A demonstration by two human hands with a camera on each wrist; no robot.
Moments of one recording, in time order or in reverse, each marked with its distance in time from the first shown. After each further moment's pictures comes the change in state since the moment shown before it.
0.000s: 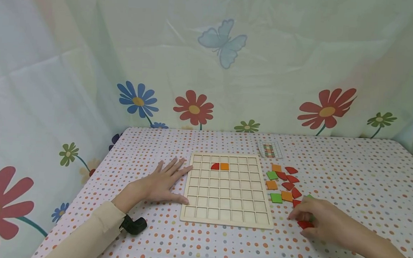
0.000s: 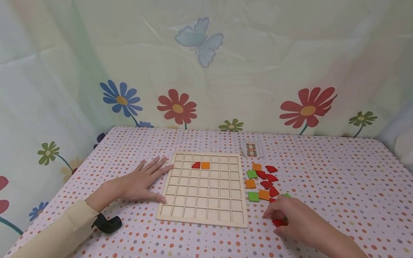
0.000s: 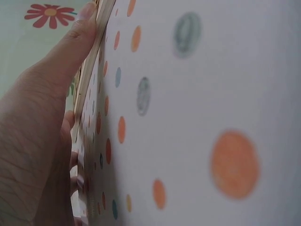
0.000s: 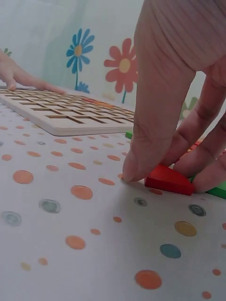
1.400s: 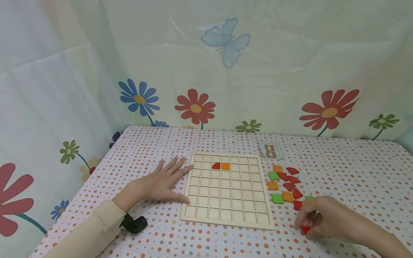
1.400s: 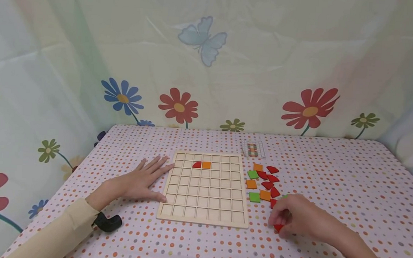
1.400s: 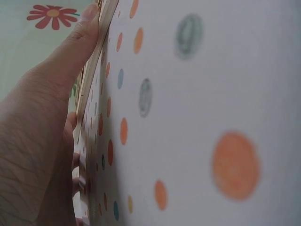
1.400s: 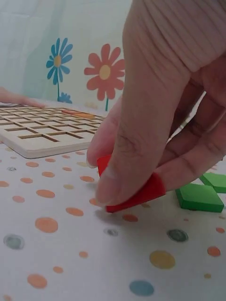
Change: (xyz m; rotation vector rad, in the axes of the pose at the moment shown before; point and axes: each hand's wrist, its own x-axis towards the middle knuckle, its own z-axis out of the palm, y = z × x) left_hand -0.001 0.001 -0.001 0.002 0.010 0.007; right_hand 0.001 0.011 -0.017 0.178 -0.118 -0.155
